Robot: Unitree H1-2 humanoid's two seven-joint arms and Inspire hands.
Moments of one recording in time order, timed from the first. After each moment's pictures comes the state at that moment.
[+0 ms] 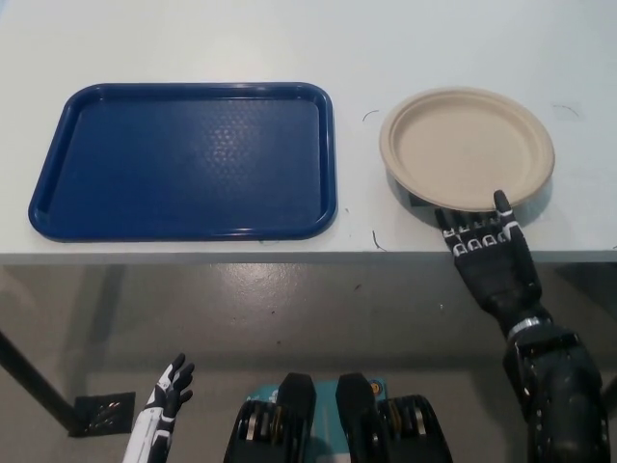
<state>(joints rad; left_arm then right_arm) 0.14 0.05 0.00 0.14 0.09 -0.31 -0.02 -0.52 0.08 -0.48 0.49 1.15 0.41 0.05</state>
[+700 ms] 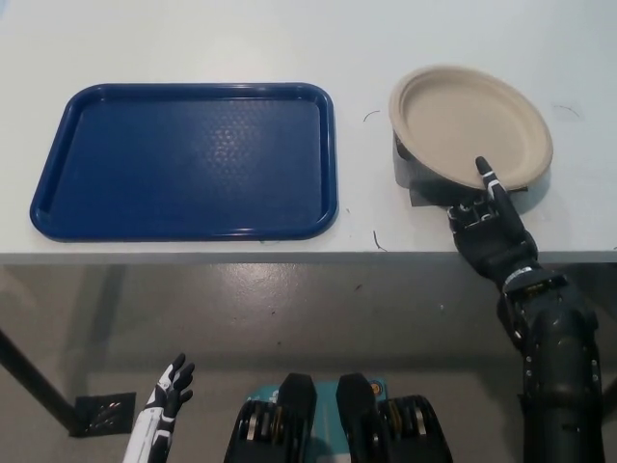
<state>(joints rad) 0.14 0.05 0.00 0.14 0.09 -0.31 -0.02 -0.65 0.08 -0.50 0.51 1.00 0.40 -0.26</state>
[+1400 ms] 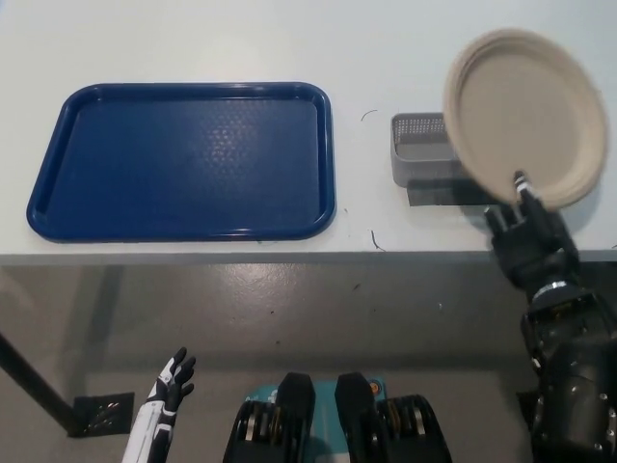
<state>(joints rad) 0.12 0.05 0.00 0.14 0.09 -0.31 -0.02 -0.50 0.14 -0.39 0.00 0.87 0.44 -0.39</state>
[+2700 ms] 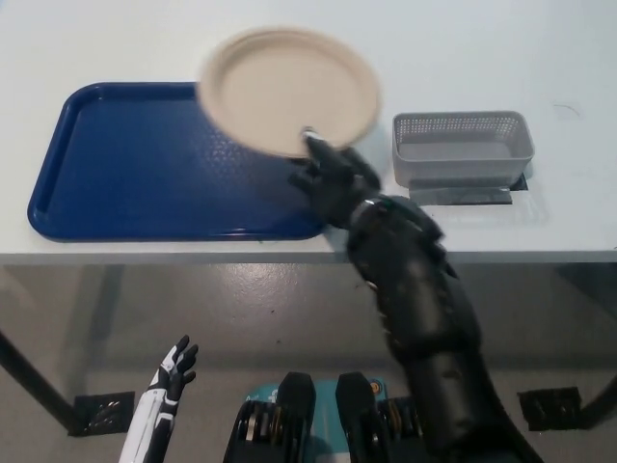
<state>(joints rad) 0.09 0.07 -0.01 0.13 0.09 -0.31 -0.03 -0.90 0.26 -0.15 0.60 0.73 0.41 -0.38</state>
